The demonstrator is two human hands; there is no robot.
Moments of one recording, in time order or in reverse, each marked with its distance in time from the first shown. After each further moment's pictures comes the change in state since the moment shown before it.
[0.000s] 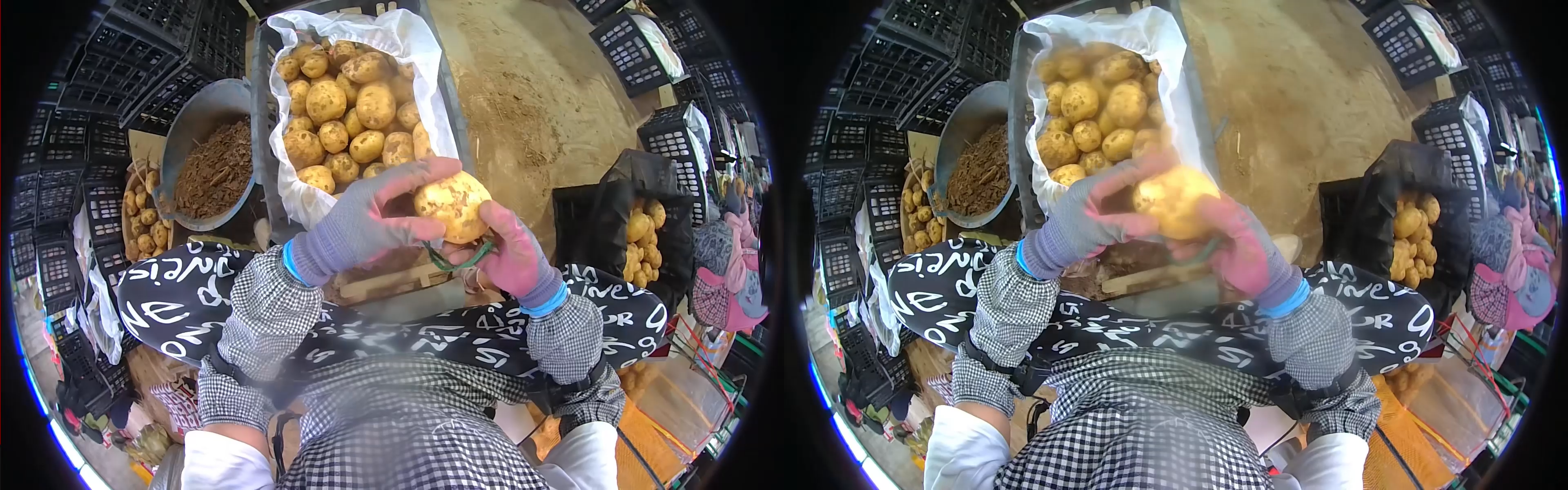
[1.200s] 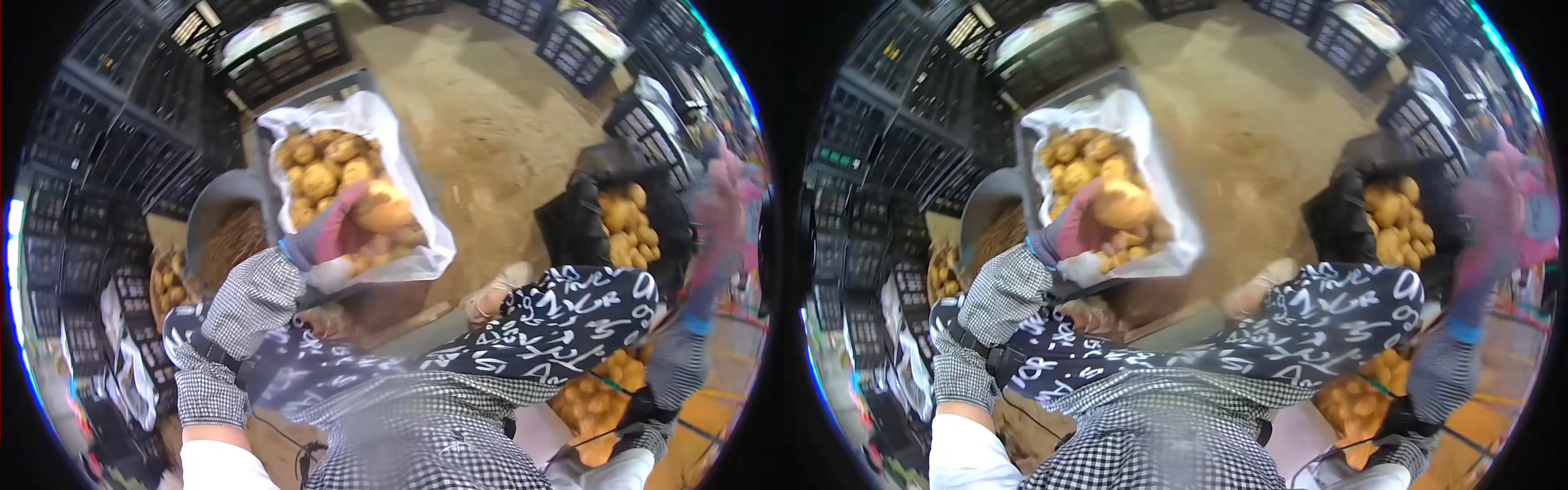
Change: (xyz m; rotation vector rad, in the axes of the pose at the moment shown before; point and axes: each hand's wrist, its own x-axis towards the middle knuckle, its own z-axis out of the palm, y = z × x) left_hand 0.030 0.018 -0.035 -0.666 -0.190 -0.500; right_hand -0.227 -0.178 -0.065 -1.037 1.110 -1.335
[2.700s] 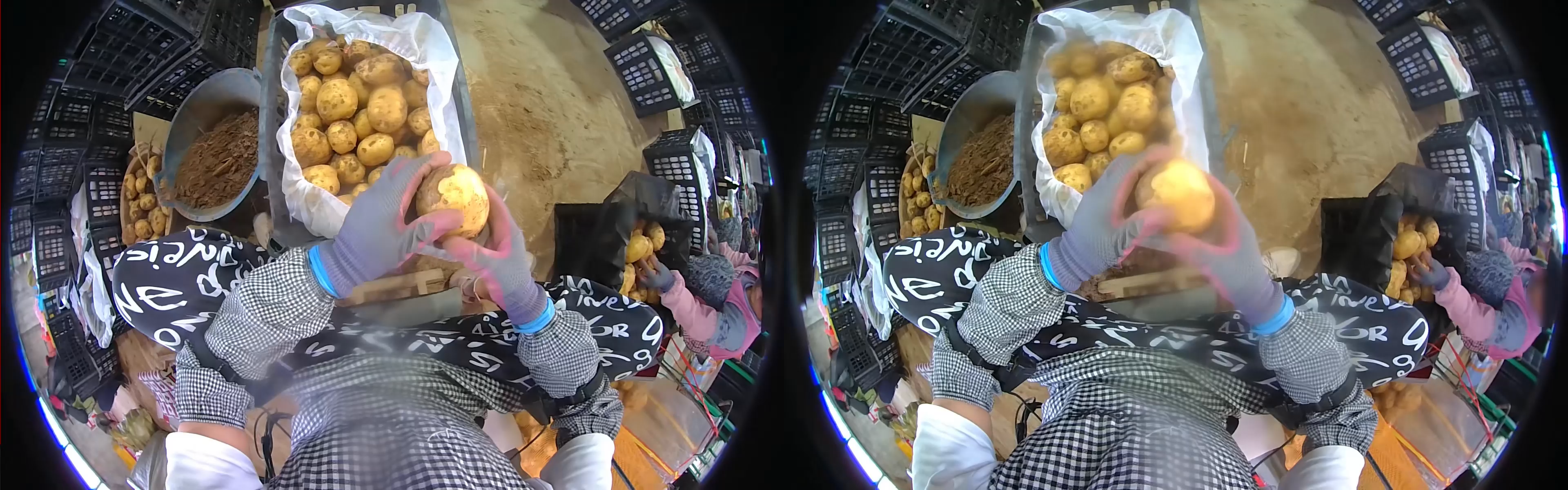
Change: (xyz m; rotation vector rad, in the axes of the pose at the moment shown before) left_hand 0.009 -0.061 0.007 1.318 0.602 0.896; right_hand -0.198 -0.038 0.243 0.966 -0.972 0.992
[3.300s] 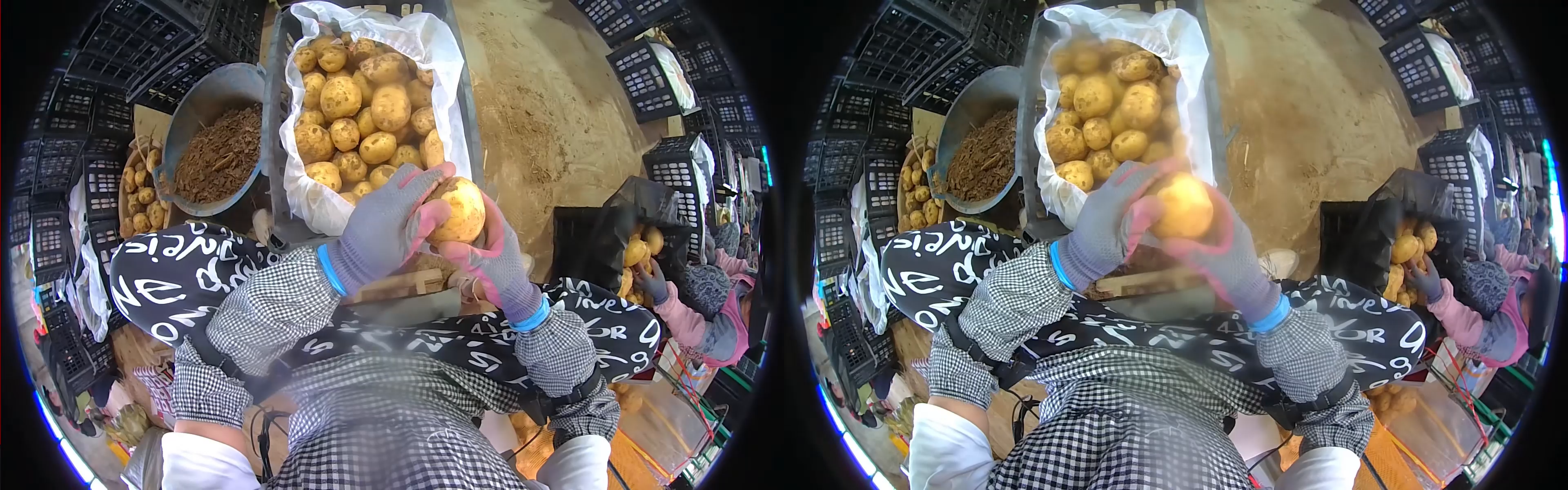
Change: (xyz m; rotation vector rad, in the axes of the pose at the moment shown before) left_hand -0.008 -0.006 -0.004 0.005 -0.140 -0.098; right_hand 0.002 0.018 -0.009 -0.067 -0.020 0.117
